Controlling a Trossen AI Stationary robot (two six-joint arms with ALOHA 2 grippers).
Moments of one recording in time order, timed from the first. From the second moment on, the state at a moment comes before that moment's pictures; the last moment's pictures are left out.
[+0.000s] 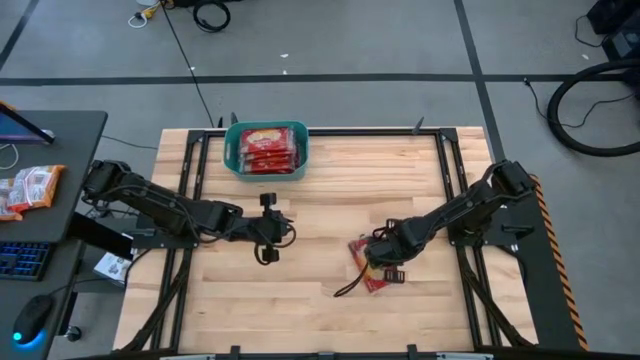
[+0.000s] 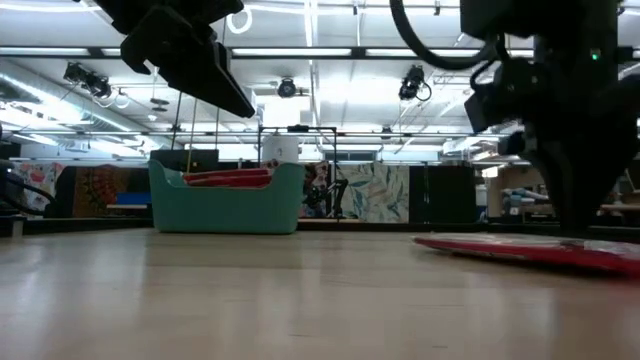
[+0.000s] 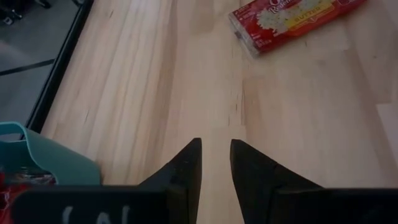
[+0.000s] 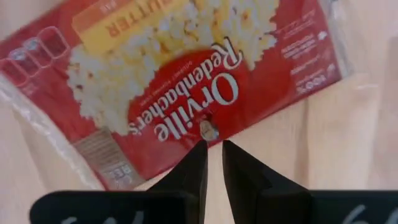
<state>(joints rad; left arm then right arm) -0.28 1.33 0.81 -0.23 -0.49 0.00 0.38 1.65 0.95 -0.82 0.05 0.53</state>
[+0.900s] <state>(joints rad) -0.28 1.45 0.81 -0.07 -0.35 0.01 0.37 1.64 0.98 -0.56 0.03 0.24</state>
